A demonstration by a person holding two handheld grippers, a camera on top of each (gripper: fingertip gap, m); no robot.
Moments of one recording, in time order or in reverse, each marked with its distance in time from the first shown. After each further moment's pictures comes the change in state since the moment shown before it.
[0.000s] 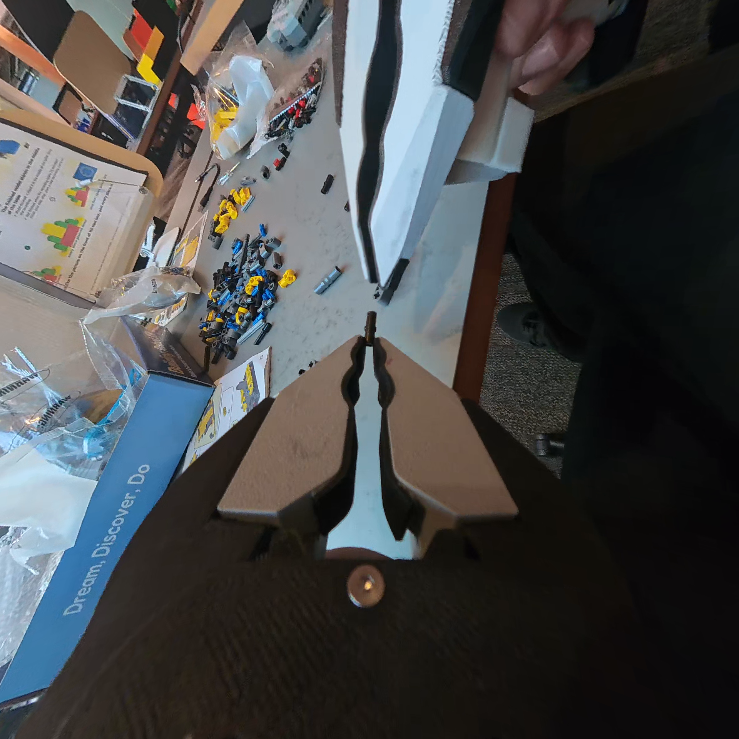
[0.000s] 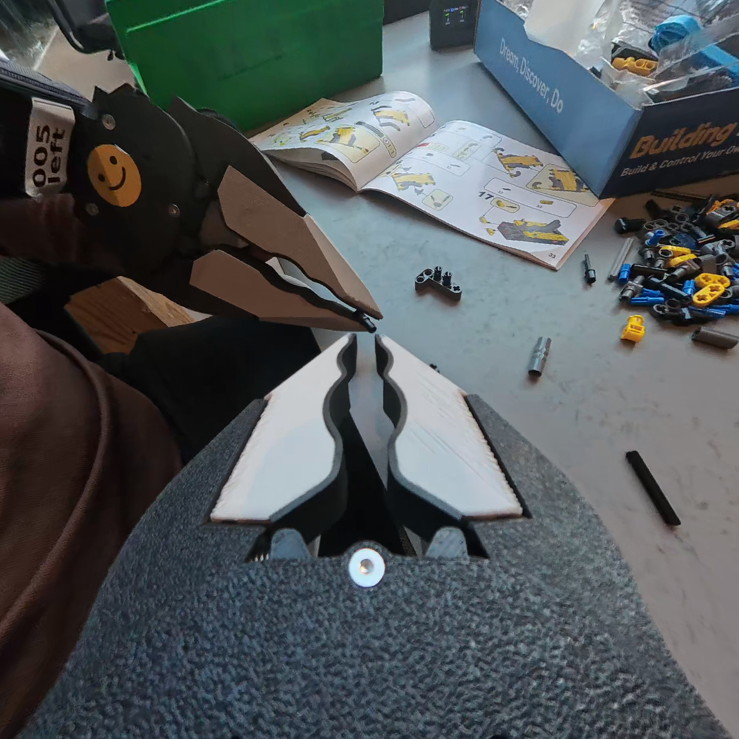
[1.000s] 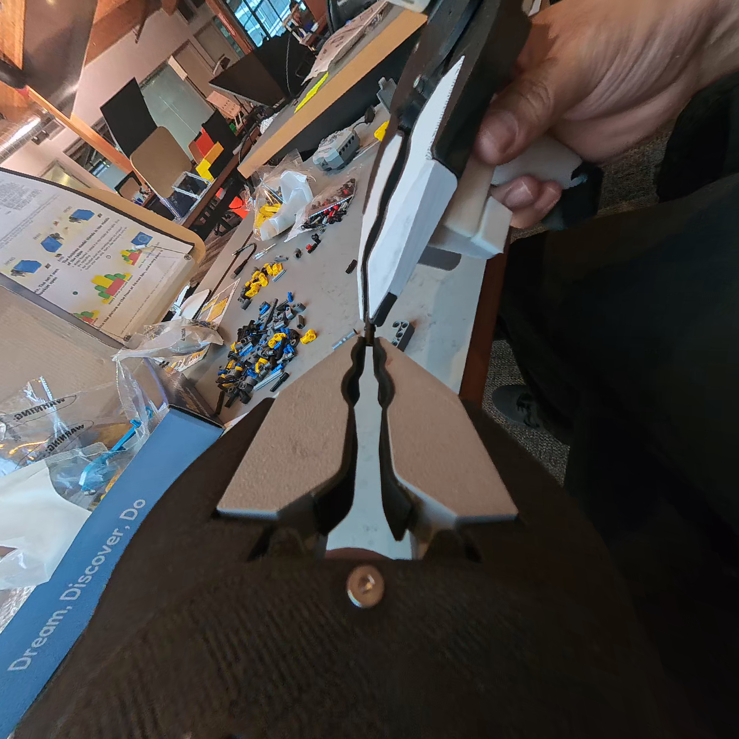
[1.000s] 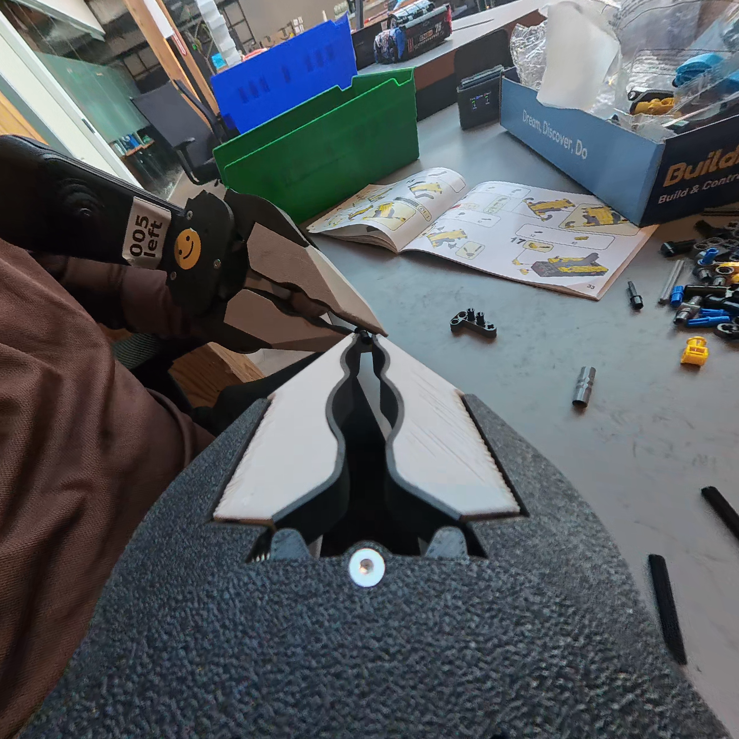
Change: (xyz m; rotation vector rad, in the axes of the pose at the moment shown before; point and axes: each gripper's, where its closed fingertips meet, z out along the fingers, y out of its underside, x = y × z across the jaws) left arm -0.010 -0.033 -0.018 0.231 -0.040 -0.084; right arm -0.014 -0.026 -0.007 0.170 -0.145 0.145
